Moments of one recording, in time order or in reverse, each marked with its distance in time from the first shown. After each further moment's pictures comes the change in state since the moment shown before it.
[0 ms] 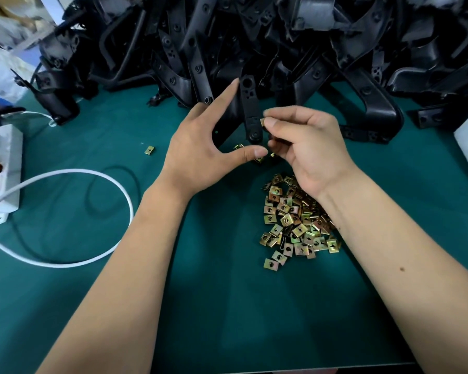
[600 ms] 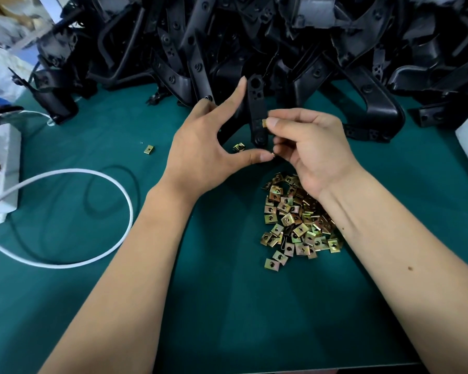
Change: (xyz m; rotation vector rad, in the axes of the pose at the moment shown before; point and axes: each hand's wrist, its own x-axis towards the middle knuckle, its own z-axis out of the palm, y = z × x) left_hand 0.001 0.007 0.003 0.077 0.029 0.069; right_hand -0.002 0.000 0.000 0.047 0.048 0.039
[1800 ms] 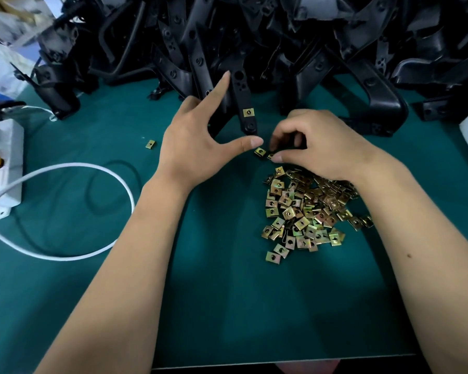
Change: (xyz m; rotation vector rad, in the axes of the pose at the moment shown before) left_hand -0.002 -0.015 -0.003 0.009 0.026 -0.134; right_hand 0.014 -0.020 -0.034 -1.343 -0.435 -0.390
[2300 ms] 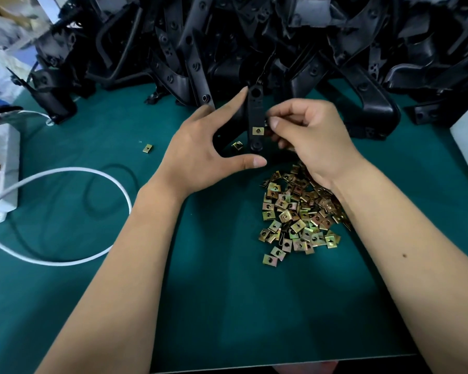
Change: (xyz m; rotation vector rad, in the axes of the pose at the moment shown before) left_hand 0.000 0.002 -0.001 -0.092 -0.171 0.116; right_hand 0.007 -0.013 0.021 0.854 0.363 0.171
